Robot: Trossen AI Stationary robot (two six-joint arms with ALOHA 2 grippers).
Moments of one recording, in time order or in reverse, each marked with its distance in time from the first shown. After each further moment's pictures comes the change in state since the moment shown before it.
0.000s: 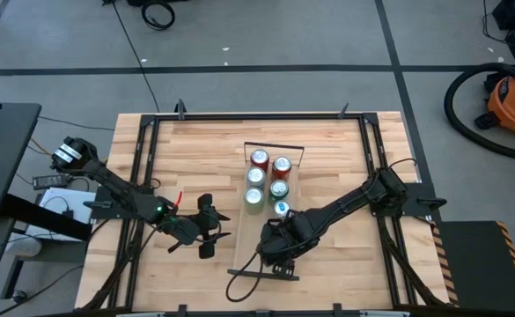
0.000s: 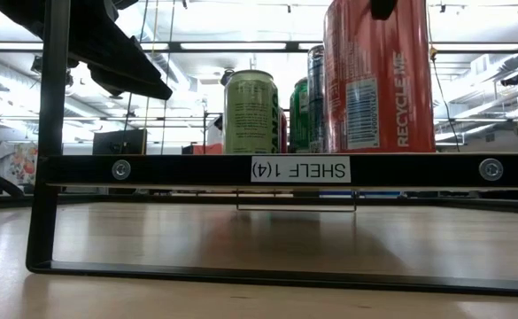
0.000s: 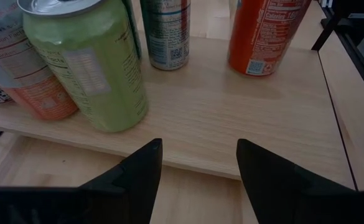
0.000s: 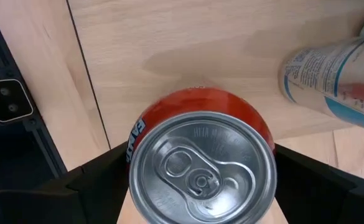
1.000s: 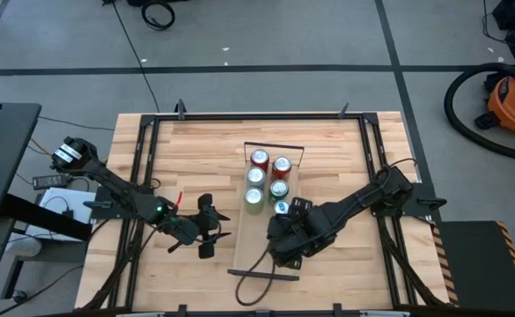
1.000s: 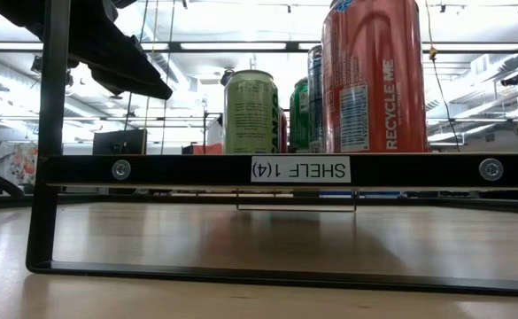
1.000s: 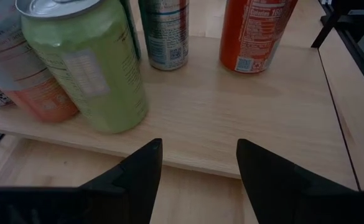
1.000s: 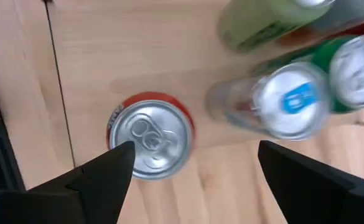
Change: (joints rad) left arm 0.000 0.000 0.000 -0.001 0.000 0.014; right arm 0.035 -0.046 0.141 -0.181 0.217 -0.052
